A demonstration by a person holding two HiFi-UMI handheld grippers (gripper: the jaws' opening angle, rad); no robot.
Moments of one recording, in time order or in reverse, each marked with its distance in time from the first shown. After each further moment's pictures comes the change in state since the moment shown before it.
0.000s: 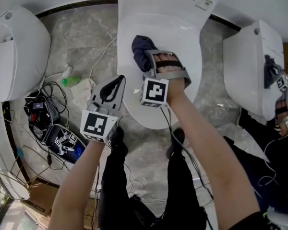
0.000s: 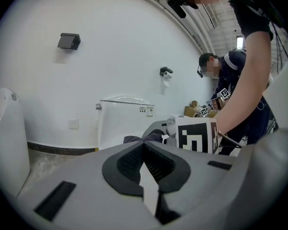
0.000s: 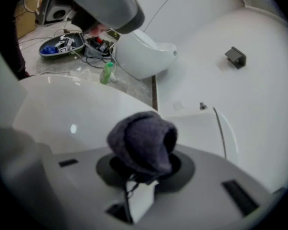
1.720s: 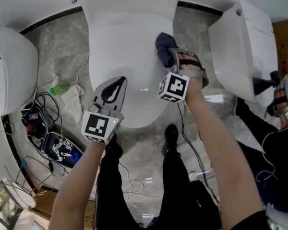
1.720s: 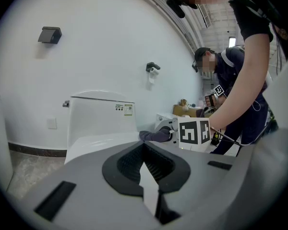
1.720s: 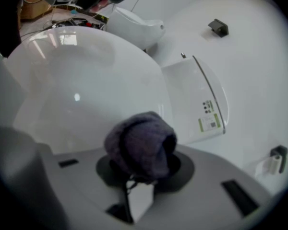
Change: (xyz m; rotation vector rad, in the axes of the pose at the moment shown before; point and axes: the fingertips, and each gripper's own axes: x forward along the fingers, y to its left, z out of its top) left arm 0.066 -0.100 0.003 0.025 0.022 -0.119; right arm -0.038 0.005 -0.207 0.120 0.209 -0.013
